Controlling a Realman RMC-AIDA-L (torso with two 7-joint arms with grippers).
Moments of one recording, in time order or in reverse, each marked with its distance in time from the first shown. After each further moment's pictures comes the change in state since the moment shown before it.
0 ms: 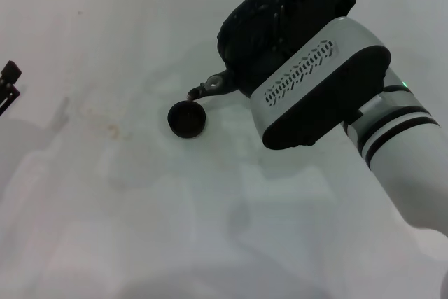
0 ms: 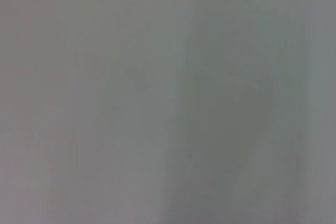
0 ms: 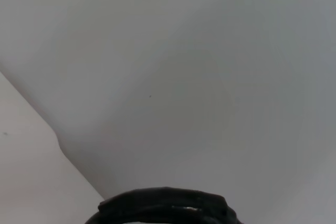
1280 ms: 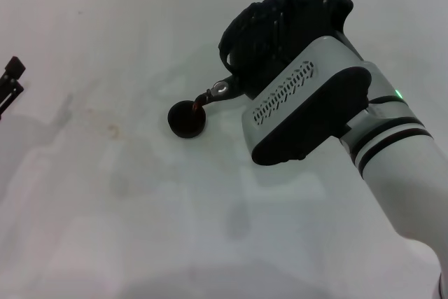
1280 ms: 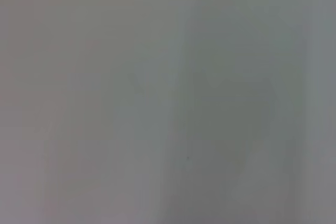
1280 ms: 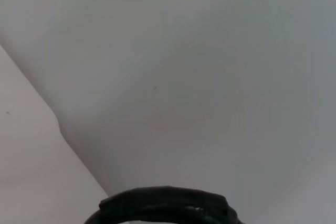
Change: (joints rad) left arm -0.016 0.000 0.002 0.000 0.002 0.011 0.000; right arm 0.035 0.002 -0.064 -0.036 -0.009 -0.090 -0.029
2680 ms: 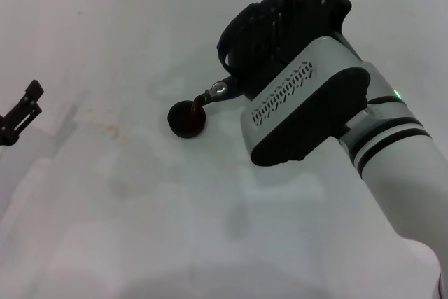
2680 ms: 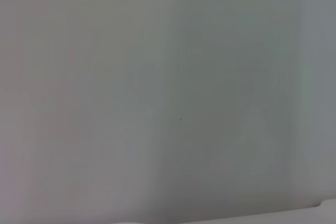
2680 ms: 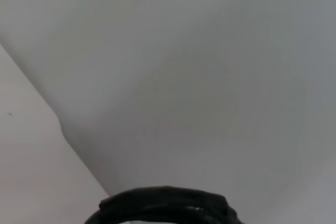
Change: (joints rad) left arm -0.007 -0.003 0.002 0.051 0.042 0.044 0.057; right arm 0.001 0.000 -0.001 0.000 0.000 0.003 0.002
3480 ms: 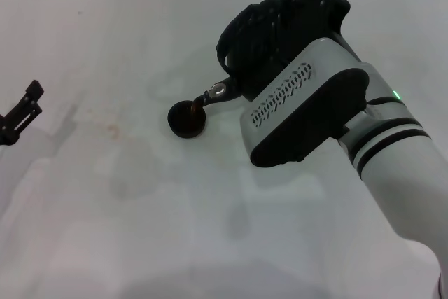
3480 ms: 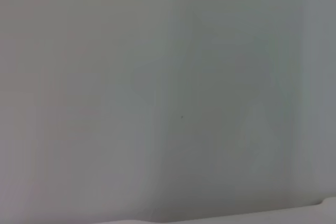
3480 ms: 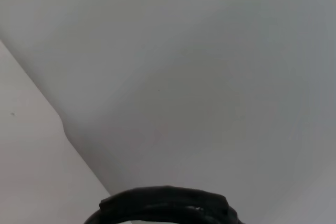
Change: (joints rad) left arm -0.002 0.000 0.000 0.001 0.000 0.009 0.000; right arm 0.000 0.000 0.000 -0.002 0.000 0.005 -0.002
